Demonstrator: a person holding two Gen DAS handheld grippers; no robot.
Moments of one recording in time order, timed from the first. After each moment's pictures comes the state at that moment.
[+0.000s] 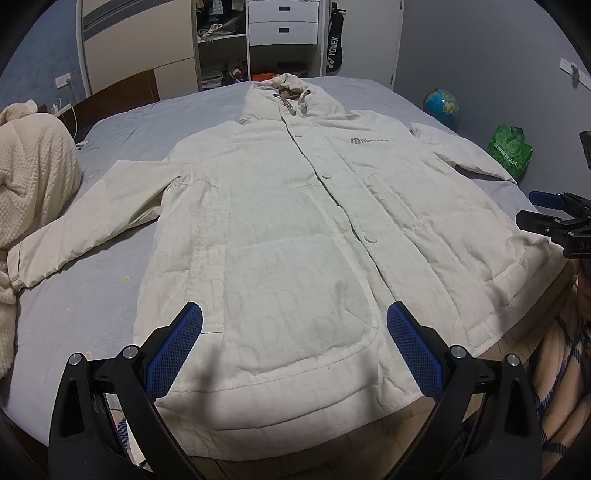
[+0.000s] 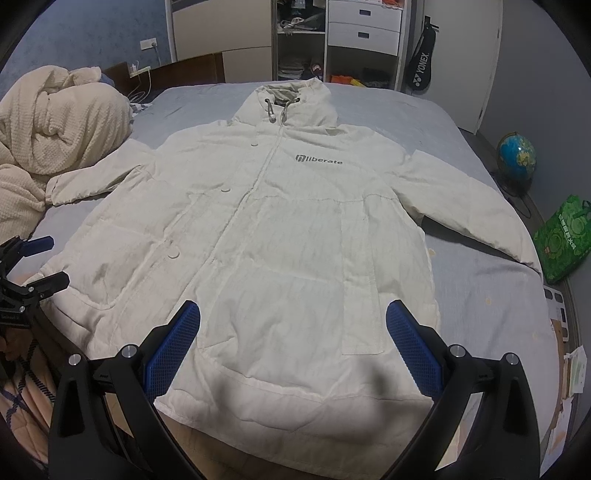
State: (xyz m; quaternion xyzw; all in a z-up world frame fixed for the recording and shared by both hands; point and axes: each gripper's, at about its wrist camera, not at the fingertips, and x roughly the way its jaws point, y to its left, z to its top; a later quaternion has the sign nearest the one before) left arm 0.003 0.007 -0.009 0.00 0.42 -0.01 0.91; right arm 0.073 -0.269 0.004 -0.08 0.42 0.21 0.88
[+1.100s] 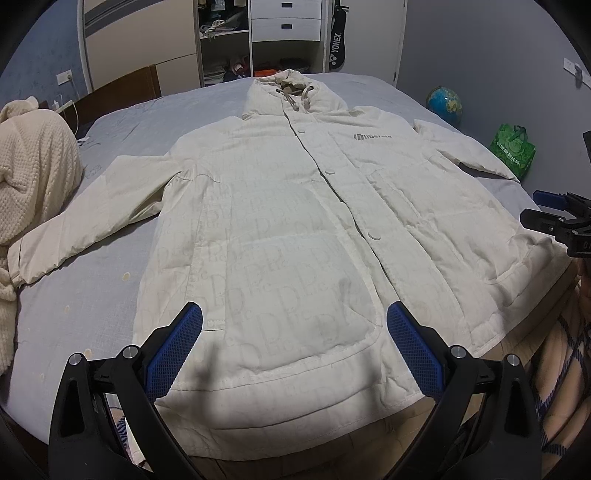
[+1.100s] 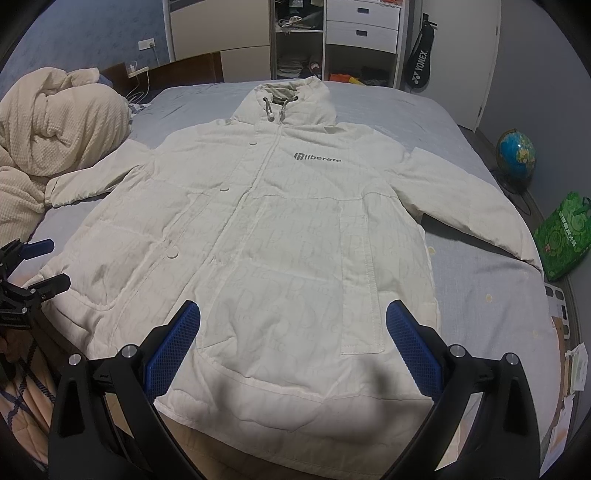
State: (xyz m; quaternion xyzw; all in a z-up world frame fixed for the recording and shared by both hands) left arm 0.004 0.005 -0.013 0.00 0.43 0.00 0.90; right arm 0.074 -0.271 0.003 -0.08 0.42 0.21 0.88
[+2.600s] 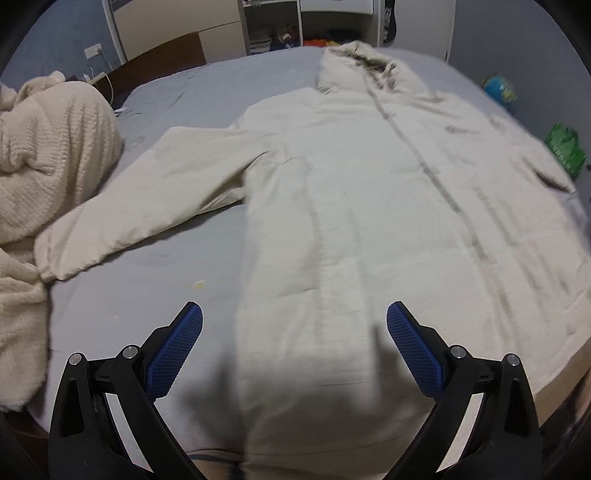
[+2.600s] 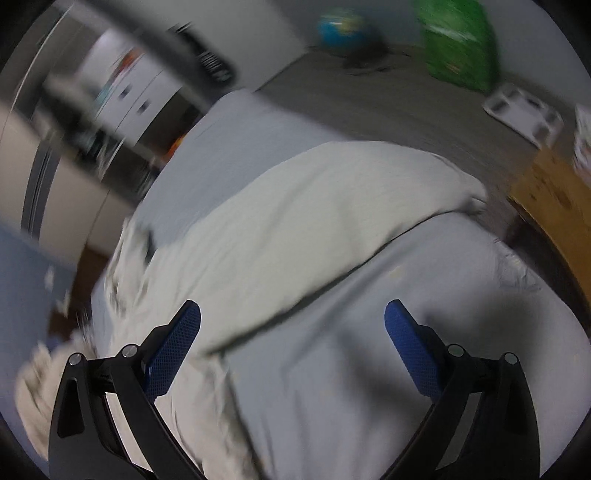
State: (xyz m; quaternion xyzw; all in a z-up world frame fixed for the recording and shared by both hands) left arm 0.054 0.096 -0.022 0.01 0.50 0.09 0.86; right arm 0.282 -0.602 -0.053 0.36 0.44 0.01 0.82
